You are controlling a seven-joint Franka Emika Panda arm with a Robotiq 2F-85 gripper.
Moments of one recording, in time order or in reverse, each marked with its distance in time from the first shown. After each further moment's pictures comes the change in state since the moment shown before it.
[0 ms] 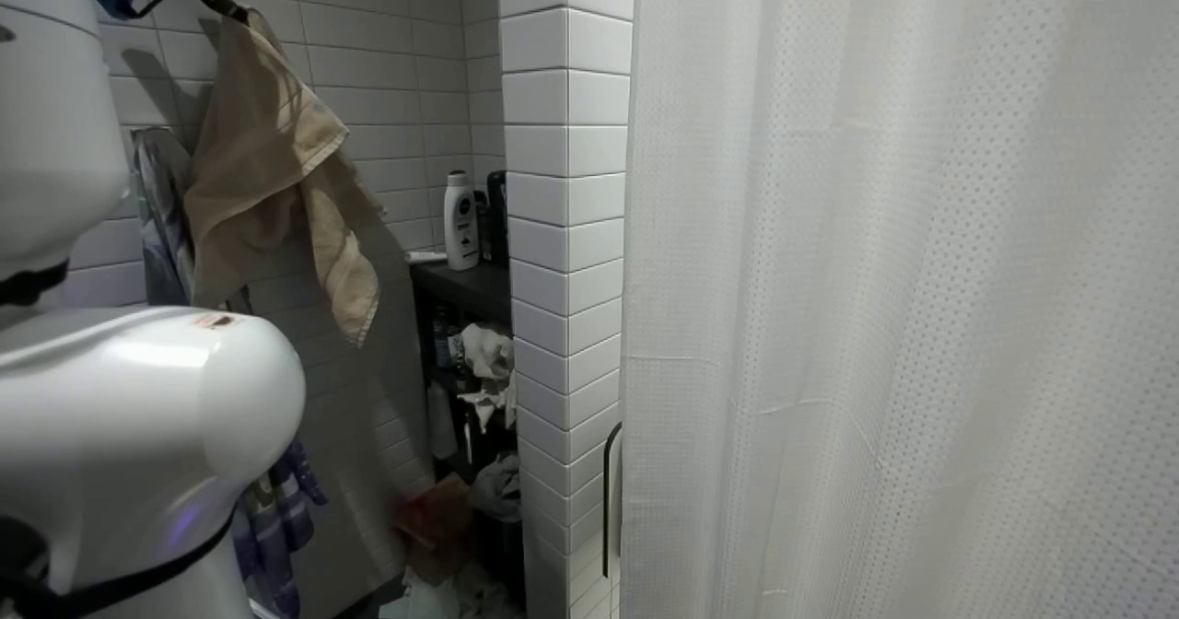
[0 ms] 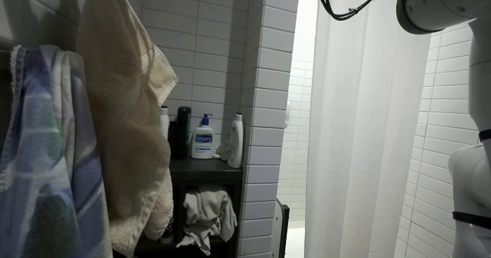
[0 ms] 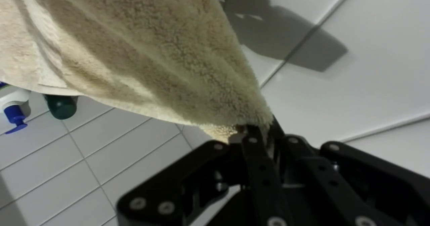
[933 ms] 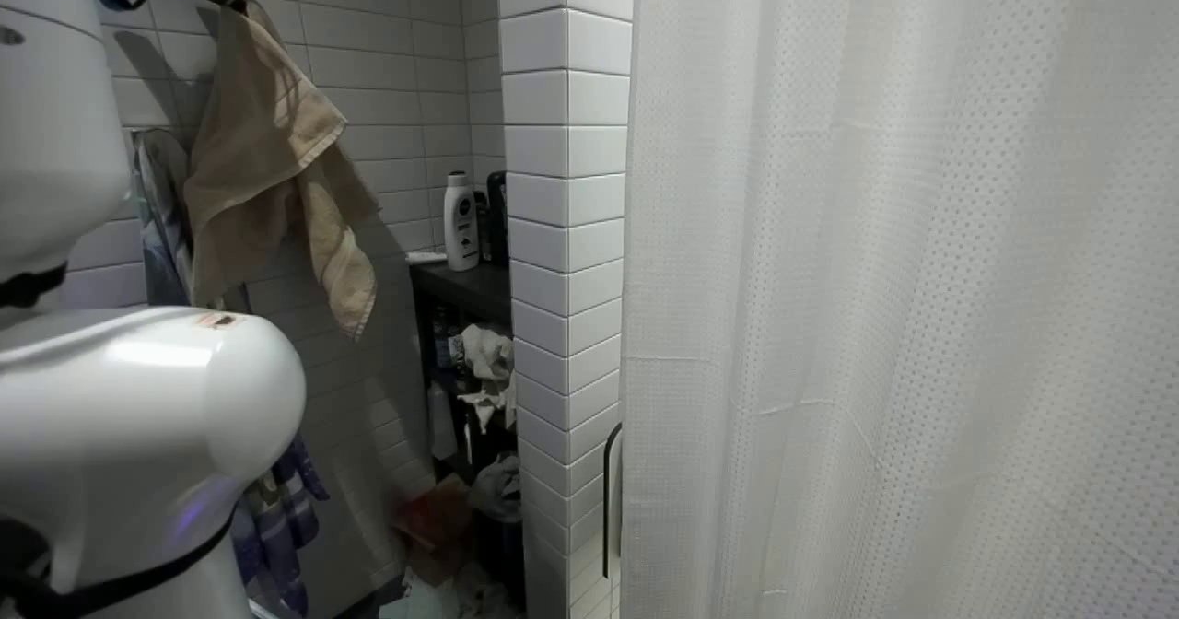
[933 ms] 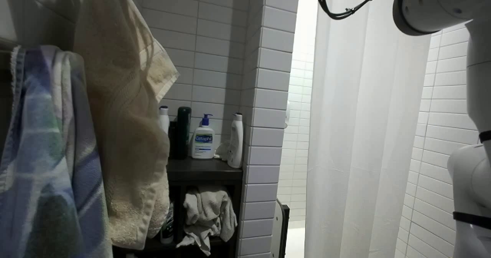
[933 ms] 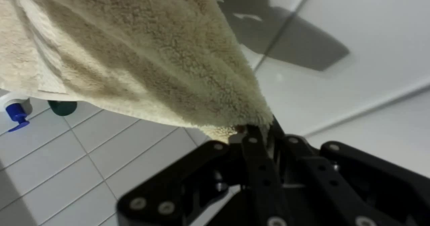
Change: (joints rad) arm 0.026 0.026 -0.014 0.049 -0.025 -0.036 0.034
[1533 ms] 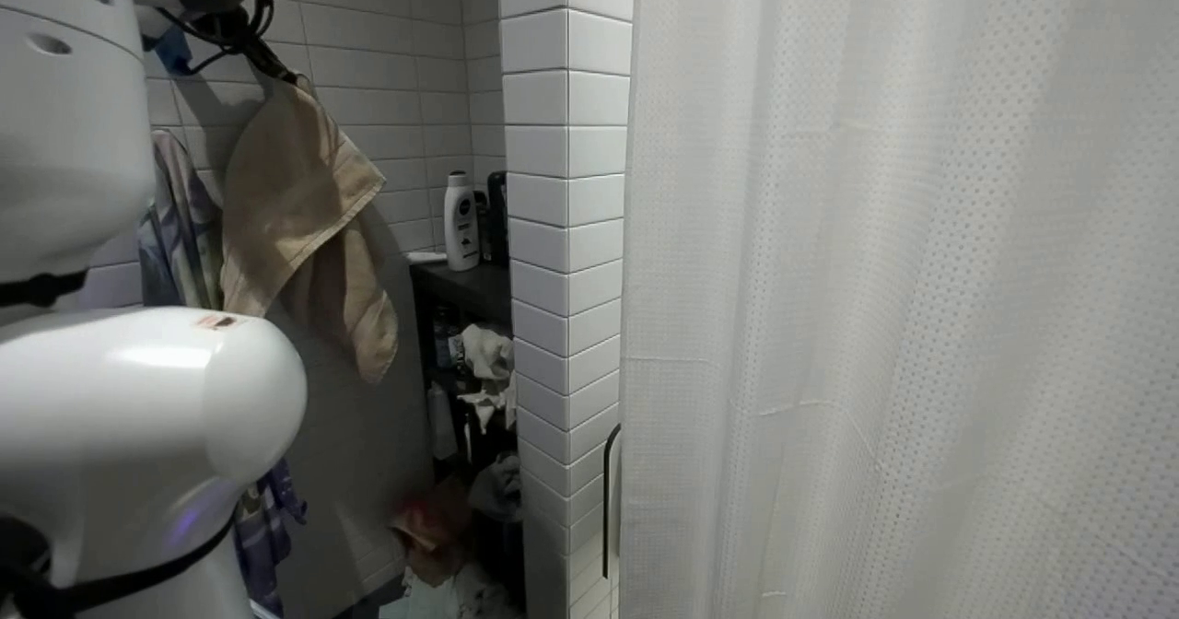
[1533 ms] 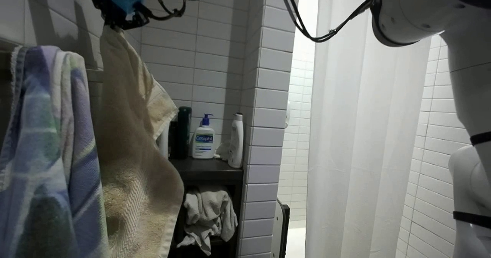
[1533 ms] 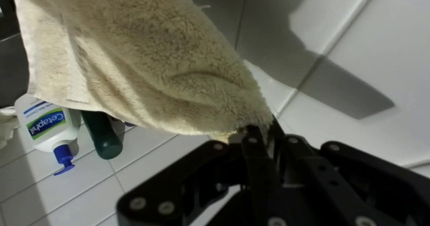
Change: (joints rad) arm -0.025 0.108 -0.043 -0.020 0.080 0.008 0.000
